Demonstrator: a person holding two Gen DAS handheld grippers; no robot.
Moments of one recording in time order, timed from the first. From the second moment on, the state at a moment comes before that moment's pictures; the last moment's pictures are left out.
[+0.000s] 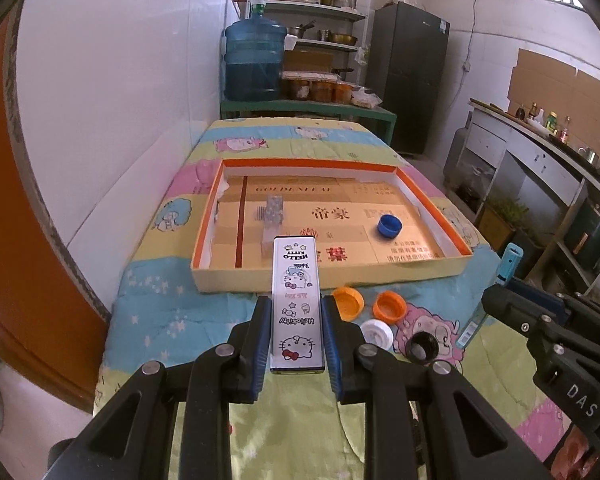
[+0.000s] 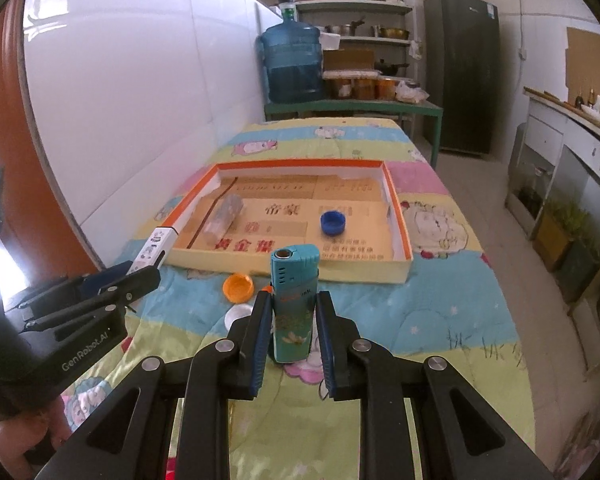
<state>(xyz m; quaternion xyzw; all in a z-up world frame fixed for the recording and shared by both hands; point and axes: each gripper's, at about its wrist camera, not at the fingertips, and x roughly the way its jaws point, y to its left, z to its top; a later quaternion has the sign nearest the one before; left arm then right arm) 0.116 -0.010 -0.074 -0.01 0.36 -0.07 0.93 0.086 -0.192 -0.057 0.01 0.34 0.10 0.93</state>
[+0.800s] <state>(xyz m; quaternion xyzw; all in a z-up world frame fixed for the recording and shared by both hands) 0.168 -0.031 -0.052 -0.01 0.33 -0.08 0.94 0.140 -0.185 -0.037 -0.01 0.32 0.09 0.94</state>
